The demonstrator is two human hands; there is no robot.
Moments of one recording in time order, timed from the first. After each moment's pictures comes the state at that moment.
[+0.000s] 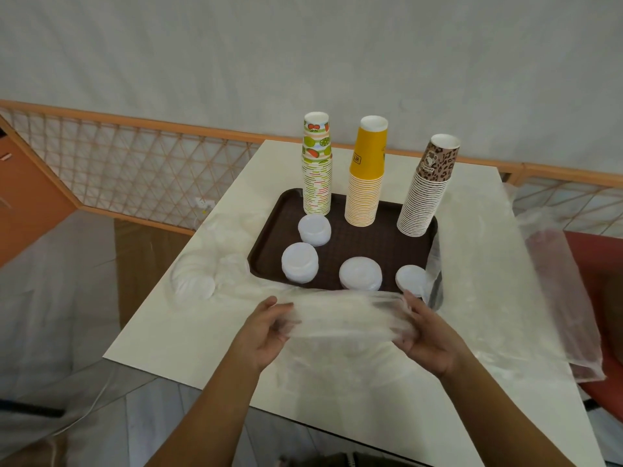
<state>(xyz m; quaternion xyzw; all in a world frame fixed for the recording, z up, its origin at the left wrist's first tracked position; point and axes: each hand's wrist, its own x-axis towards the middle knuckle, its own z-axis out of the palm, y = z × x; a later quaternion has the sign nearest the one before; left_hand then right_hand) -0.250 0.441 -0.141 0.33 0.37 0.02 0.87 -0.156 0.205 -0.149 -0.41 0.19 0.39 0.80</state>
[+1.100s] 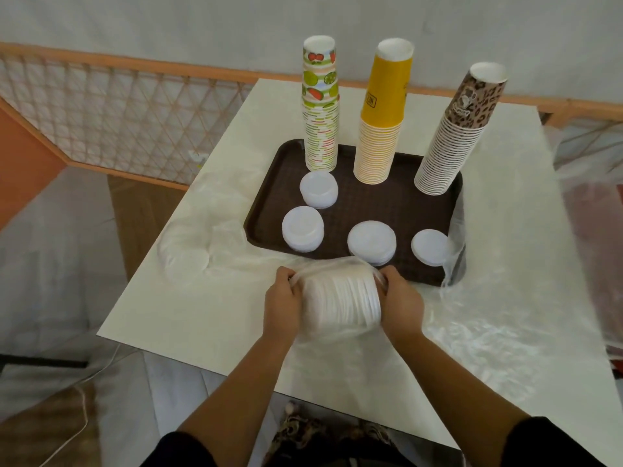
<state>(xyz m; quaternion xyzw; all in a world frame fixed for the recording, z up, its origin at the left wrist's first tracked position) -0.220 0.429 -0.208 0.84 0.32 0.06 0.44 -0.149 0.264 -0.220 -0.95 -0.06 0.07 0.29</state>
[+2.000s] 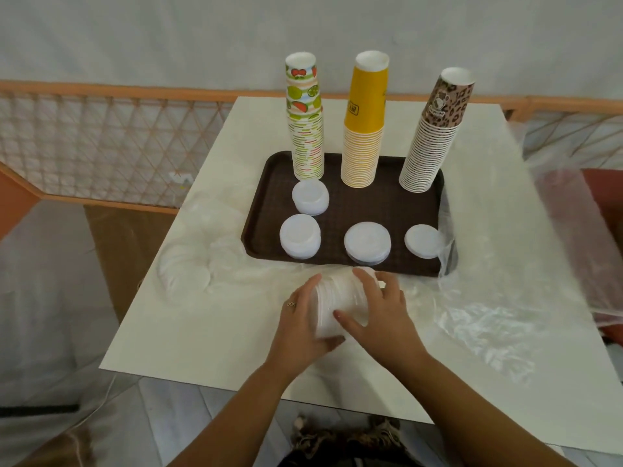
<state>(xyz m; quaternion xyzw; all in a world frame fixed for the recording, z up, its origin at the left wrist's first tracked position) -0.252 0.435 -0.215 0.90 0.07 0.00 0.44 -0.212 0.286 -0.163 -0.94 -0.13 0.13 0.29</state>
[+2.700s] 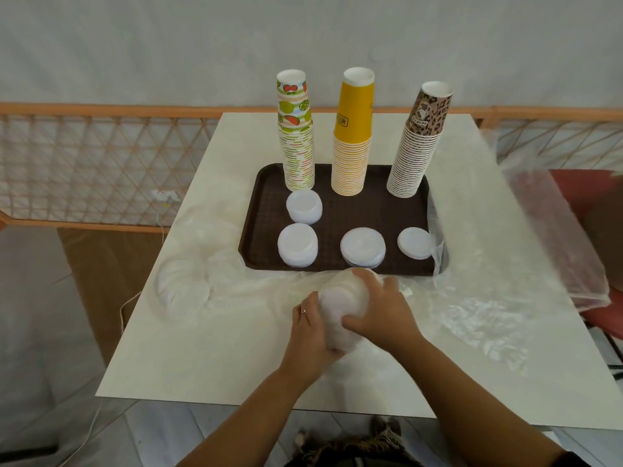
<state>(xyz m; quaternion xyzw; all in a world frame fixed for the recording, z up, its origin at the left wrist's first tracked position) -0.253 0.432 -0.217 0.92 0.05 -0.06 0.39 -0.199 0.299 -0.161 -0.94 -0.05 0.17 0.28</state>
